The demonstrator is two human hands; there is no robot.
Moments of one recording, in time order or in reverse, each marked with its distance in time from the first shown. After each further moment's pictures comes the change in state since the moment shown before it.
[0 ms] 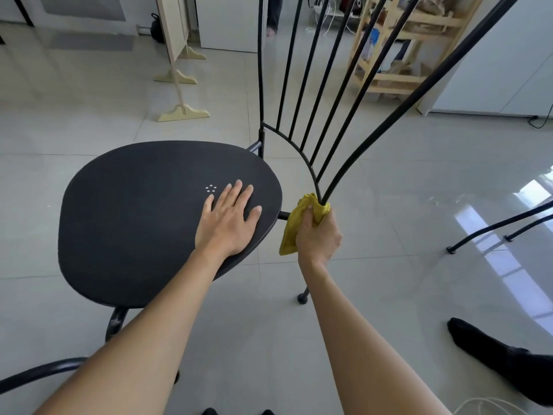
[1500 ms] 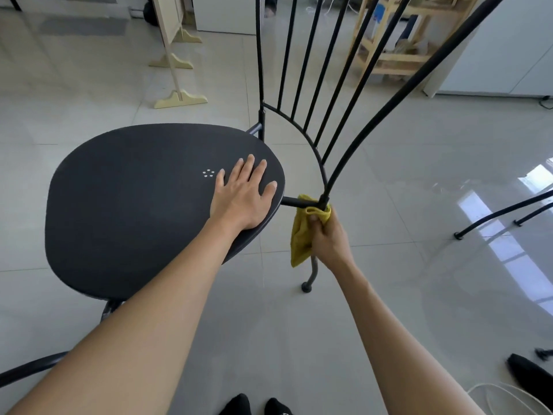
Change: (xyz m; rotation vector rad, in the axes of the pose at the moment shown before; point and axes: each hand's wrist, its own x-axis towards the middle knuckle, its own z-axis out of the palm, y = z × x) left_hand 0.029 0.014 0.007 0.068 -0.045 0.052; right_hand 0.017 0.051 -0.021 0.011 -0.540 -0.158
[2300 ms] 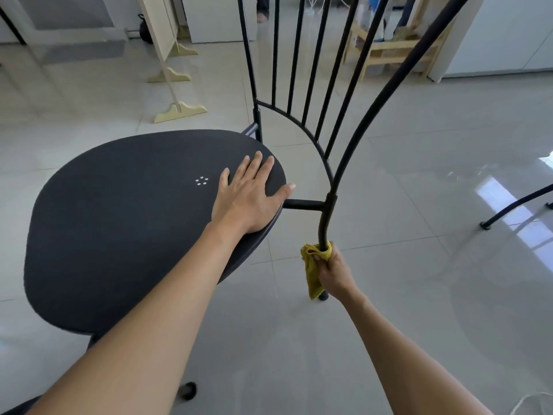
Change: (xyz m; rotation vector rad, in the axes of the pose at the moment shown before) left_hand 0.015 0.008 0.002 0.009 -0.027 0.077; right_hand 0.007 0.111 0.031 -0.081 -0.098 0.120
